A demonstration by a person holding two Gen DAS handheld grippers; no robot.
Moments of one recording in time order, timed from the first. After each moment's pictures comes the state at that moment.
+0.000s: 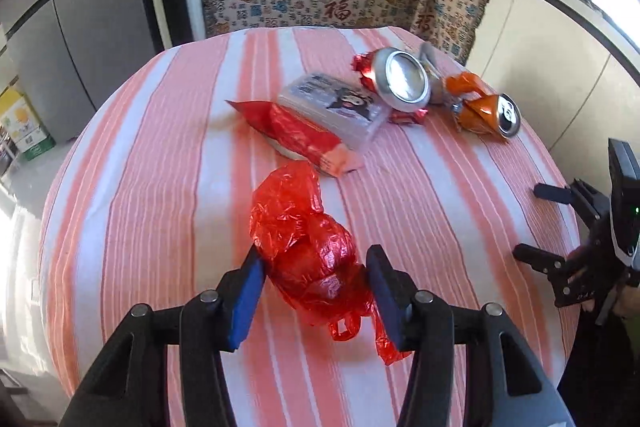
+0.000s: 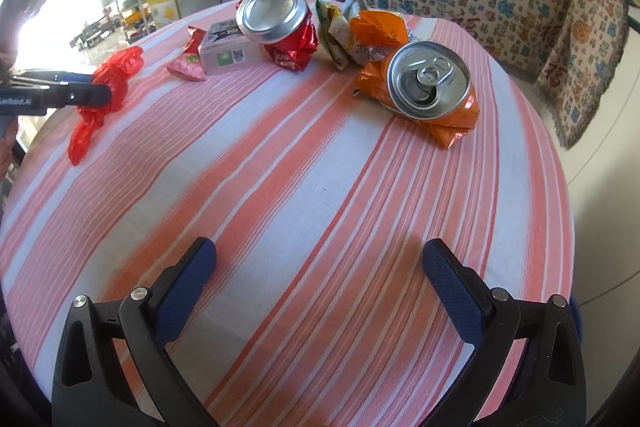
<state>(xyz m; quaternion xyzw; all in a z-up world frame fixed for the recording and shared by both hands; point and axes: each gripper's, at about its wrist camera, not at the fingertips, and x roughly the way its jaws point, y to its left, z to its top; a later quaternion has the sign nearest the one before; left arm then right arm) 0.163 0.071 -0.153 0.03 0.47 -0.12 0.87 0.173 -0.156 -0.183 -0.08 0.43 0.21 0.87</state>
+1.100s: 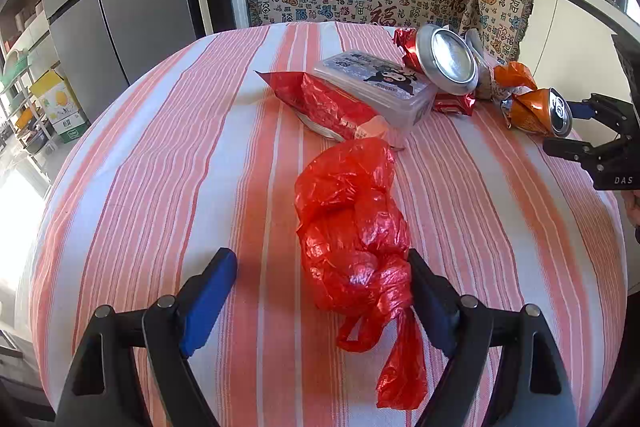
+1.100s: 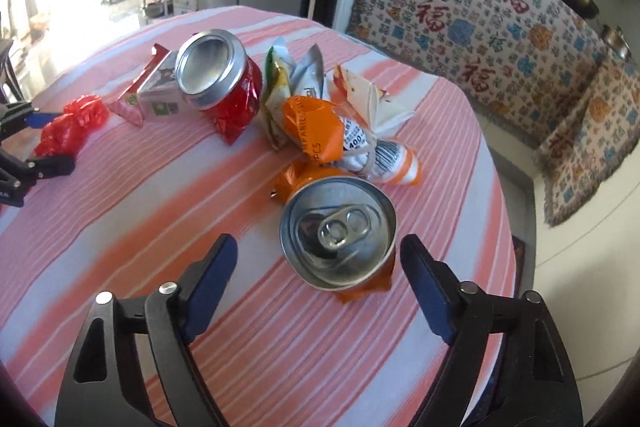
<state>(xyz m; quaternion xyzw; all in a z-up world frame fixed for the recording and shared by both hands) 0.154 0.062 -0.191 0.02 0.45 -0.02 0.89 0.271 -0.146 -0.165 -0.19 0.39 0.24 0.87</state>
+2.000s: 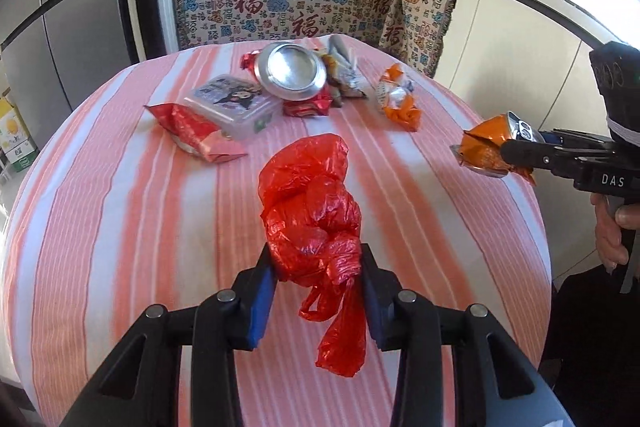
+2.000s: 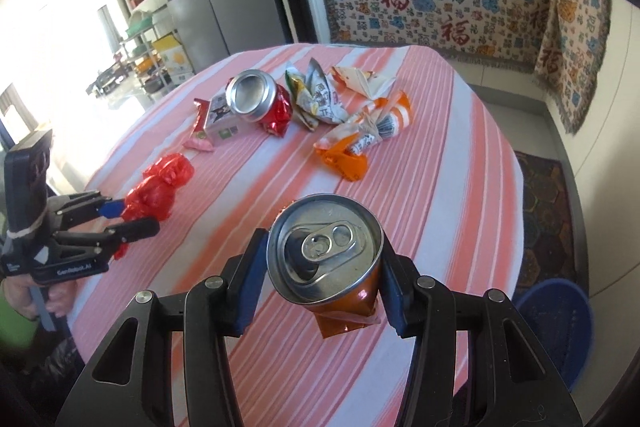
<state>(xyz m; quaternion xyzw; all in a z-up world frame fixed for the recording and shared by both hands) 0.121 -0.013 -0.166 0.02 0.43 -0.14 0.89 0.182 -0.214 -0.138 0.01 0.40 0.24 0.88</state>
